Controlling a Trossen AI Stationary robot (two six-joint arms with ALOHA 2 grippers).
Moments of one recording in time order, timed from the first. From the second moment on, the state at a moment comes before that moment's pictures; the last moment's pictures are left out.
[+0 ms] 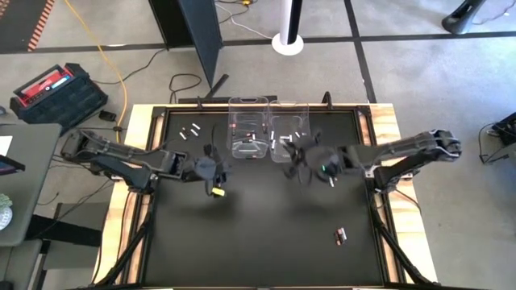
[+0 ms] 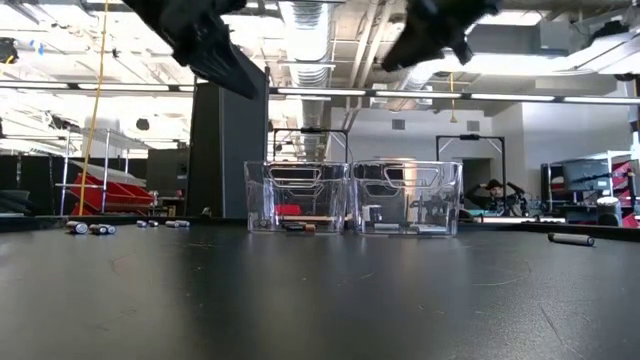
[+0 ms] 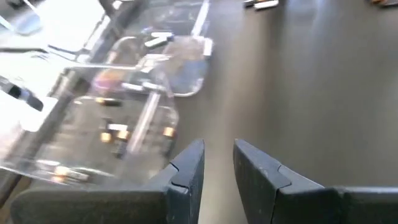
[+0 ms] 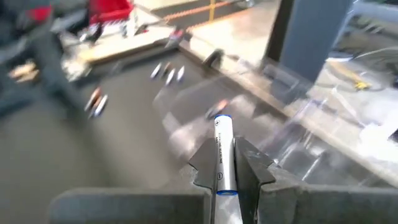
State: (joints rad) left arm -0.15 1.23 0.89 -0.33 -0.46 -0.08; right arm 0.11 1.30 0.99 -0.20 0.74 0.35
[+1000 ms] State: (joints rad) left arm 0.04 1.23 0.89 -0.34 -0.46 0.09; right arm -0.44 1.85 1.30 -0.58 0.28 0.67
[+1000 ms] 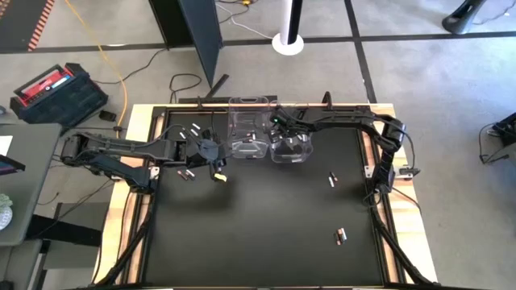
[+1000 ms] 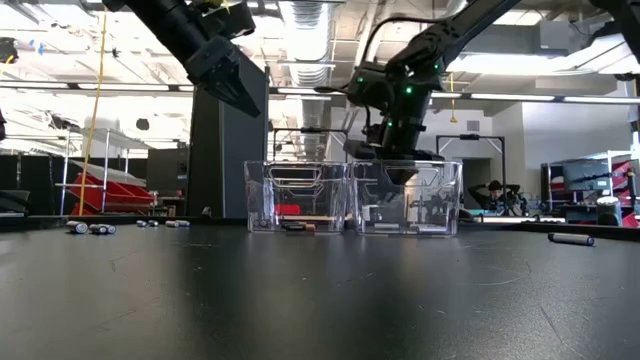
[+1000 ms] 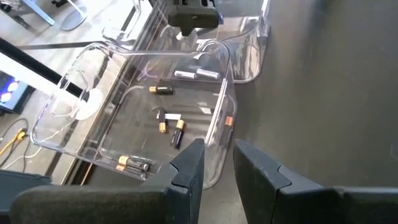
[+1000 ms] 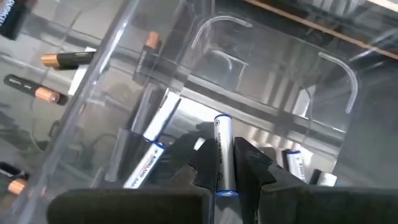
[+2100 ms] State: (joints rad) left arm 0.06 1.23 0.89 -0.35 -0.46 0.08; right arm -0.43 1.85 1.30 -0.63 0.26 0.71
